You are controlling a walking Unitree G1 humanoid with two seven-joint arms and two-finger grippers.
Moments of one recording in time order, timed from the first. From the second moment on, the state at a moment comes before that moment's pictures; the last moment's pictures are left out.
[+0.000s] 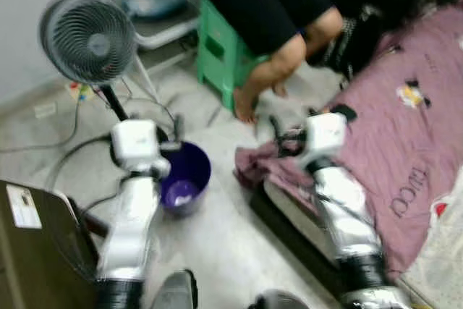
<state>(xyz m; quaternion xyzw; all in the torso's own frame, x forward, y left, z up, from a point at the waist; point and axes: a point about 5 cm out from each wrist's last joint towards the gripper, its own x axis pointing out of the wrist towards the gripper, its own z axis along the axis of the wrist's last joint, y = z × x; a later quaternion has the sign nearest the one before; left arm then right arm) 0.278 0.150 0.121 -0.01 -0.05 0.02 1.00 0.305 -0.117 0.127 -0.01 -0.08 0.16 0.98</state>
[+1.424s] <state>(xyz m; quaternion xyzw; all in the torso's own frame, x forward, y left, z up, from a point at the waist) 0.278 0.126 0.125 -0.05 -0.06 -0.04 1.00 0.299 -0.141 0.115 -0.03 -0.04 0.13 0.99</state>
